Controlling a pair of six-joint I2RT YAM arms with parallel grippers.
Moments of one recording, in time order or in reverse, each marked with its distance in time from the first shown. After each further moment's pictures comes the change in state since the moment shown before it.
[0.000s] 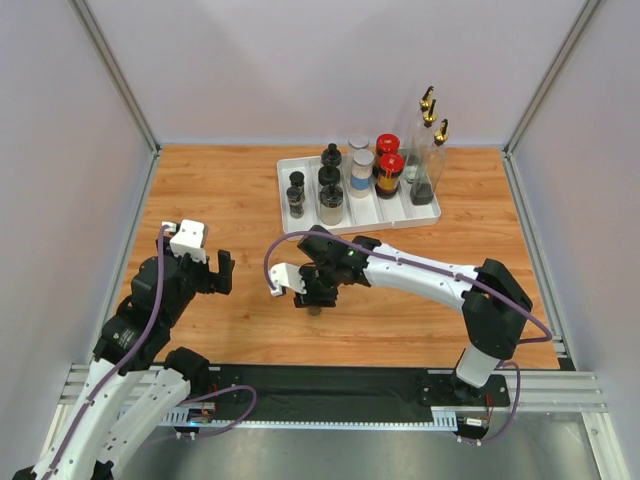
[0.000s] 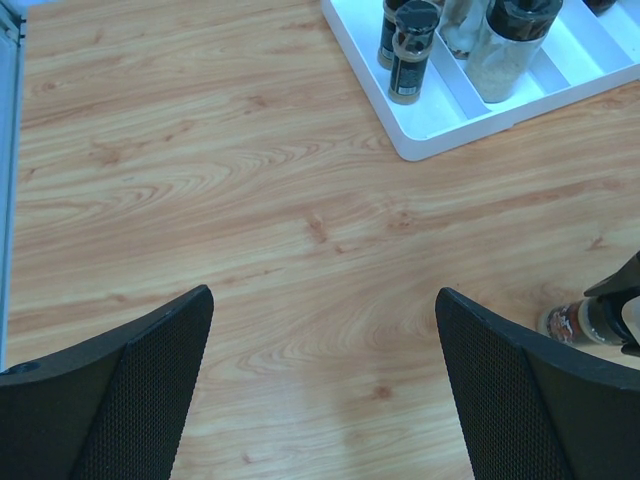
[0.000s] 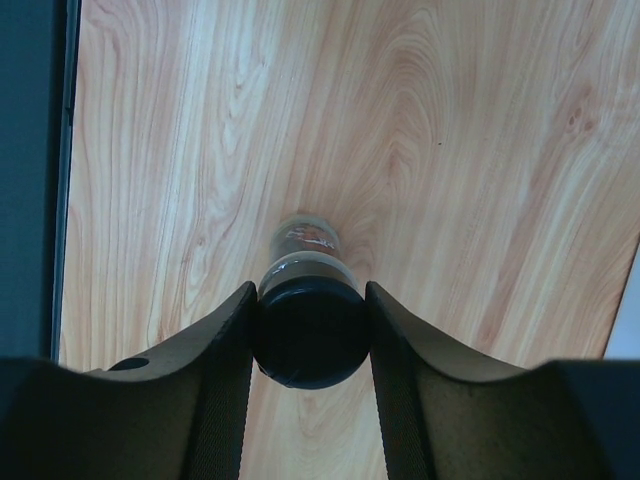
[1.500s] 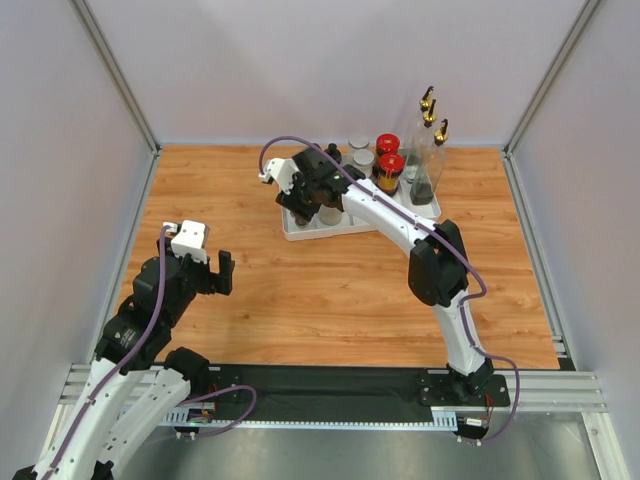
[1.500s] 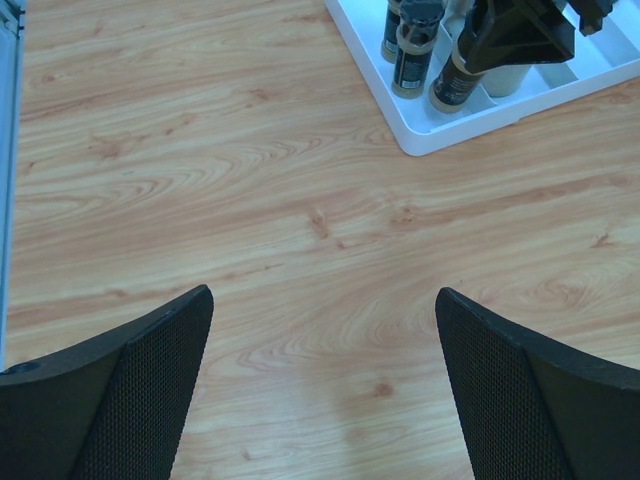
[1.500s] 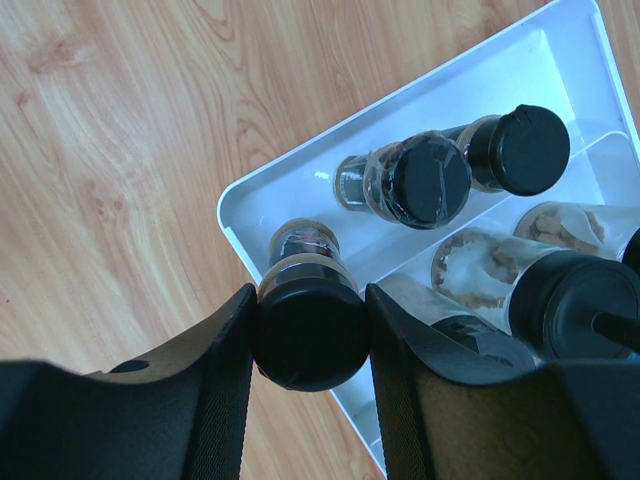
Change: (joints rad) left arm 0.000 0.000 -0.011 0.000 -0.006 -0.002; right arm -0.272 0.481 0.766 -0.051 0.206 0.245
